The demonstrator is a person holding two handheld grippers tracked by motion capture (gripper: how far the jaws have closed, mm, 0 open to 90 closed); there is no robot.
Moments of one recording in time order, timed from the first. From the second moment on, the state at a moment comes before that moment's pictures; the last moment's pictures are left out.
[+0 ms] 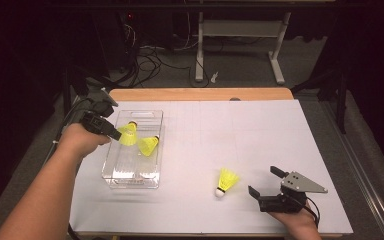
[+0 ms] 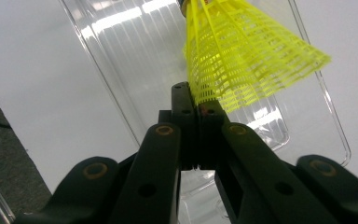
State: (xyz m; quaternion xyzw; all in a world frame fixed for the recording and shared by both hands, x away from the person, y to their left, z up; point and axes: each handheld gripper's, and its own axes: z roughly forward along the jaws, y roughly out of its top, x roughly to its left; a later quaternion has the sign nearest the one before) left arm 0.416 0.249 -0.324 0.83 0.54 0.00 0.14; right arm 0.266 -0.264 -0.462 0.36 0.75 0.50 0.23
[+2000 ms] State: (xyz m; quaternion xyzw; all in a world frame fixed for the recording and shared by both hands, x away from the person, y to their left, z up) left arm 0.452 0.249 -0.393 0.81 0.58 -0.01 0.08; right arm 0.265 -0.265 -0.462 0.36 0.75 0.51 0.23
